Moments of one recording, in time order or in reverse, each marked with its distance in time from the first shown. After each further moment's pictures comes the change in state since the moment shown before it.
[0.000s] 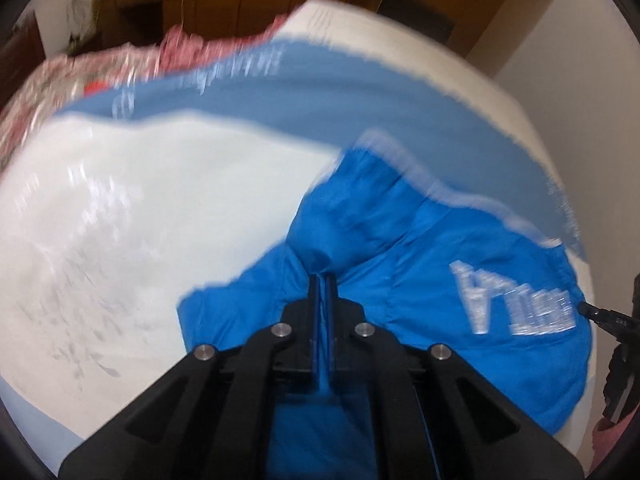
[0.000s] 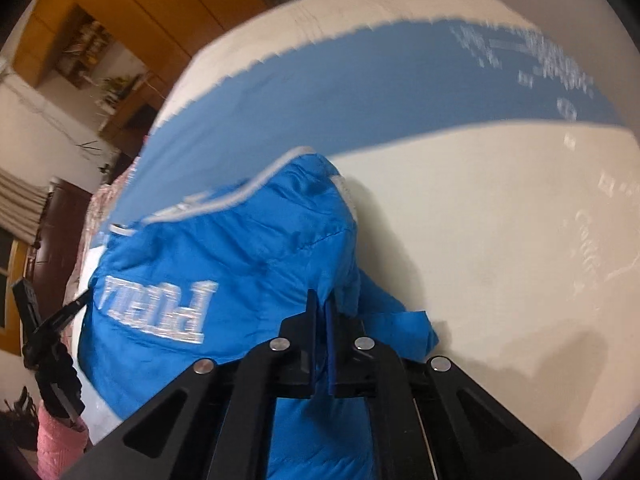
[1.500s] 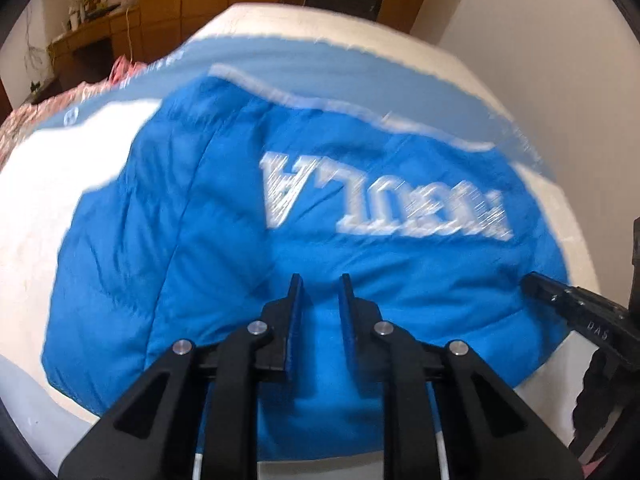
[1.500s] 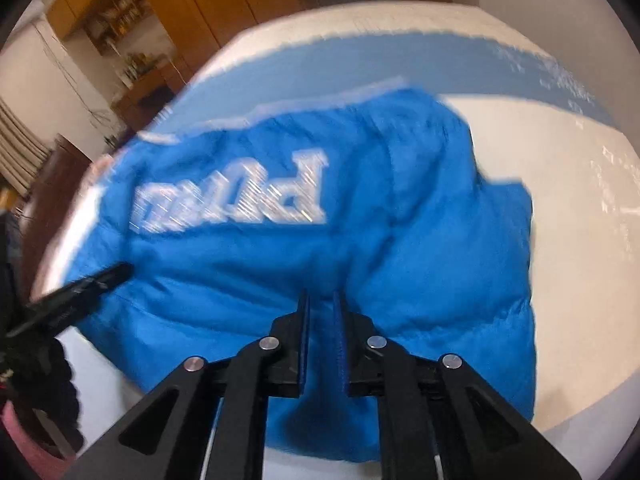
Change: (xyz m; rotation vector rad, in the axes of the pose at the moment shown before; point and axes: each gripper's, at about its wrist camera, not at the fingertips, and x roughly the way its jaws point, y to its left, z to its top) left arm -0.039 -0.109 -0.119 0.218 -0.076 -0.061; right arm -0.015 0.099 -0.111 -0.203 -0.174 -0.031
